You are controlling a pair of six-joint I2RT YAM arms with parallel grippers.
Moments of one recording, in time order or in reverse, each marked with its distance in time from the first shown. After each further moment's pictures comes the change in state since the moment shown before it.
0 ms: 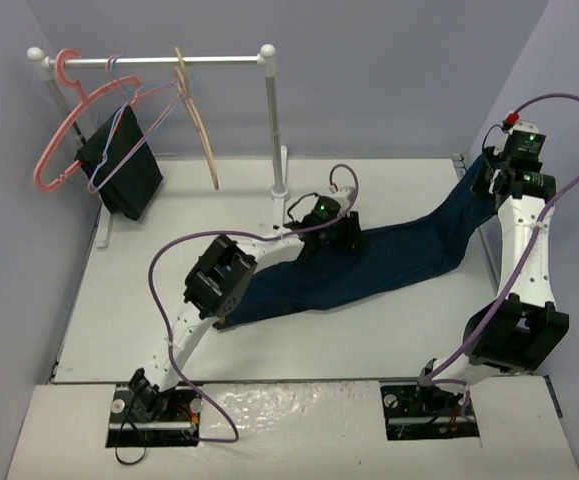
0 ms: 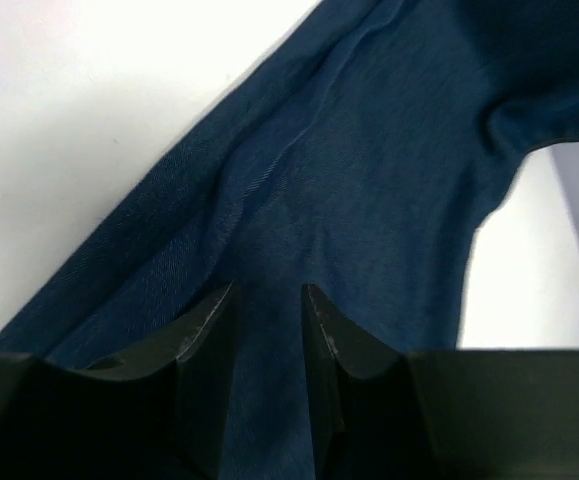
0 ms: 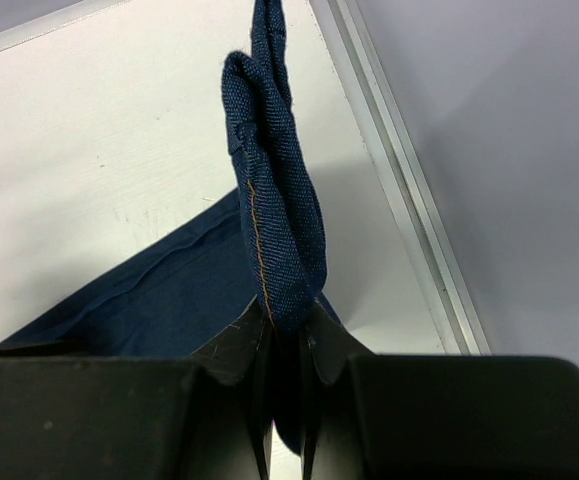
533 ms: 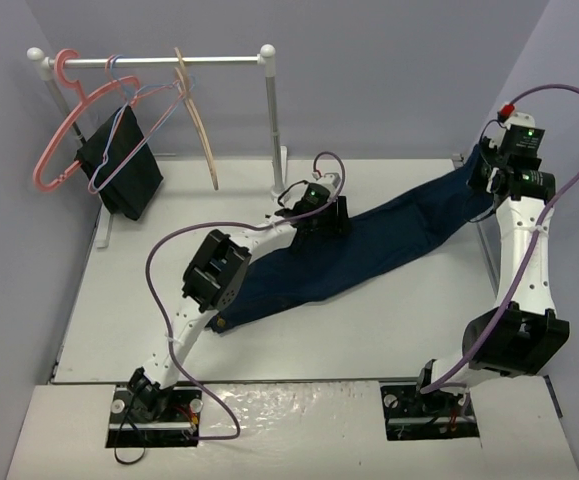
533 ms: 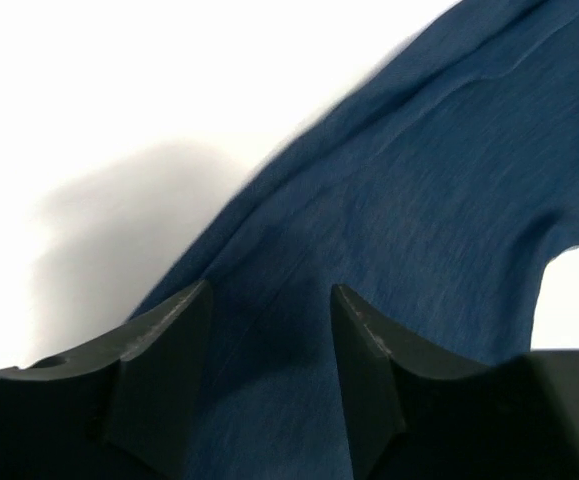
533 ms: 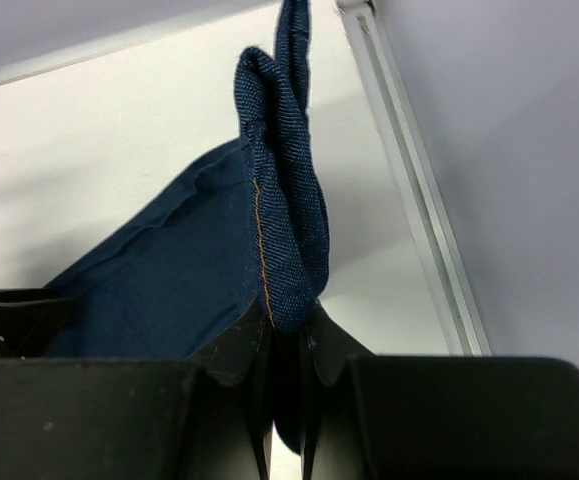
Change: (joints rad) left arm 0.070 0.056 0.134 -0.121 -0.141 0.053; right arm 0.036 -0.026 0.030 -0.002 -0.027 -0.015
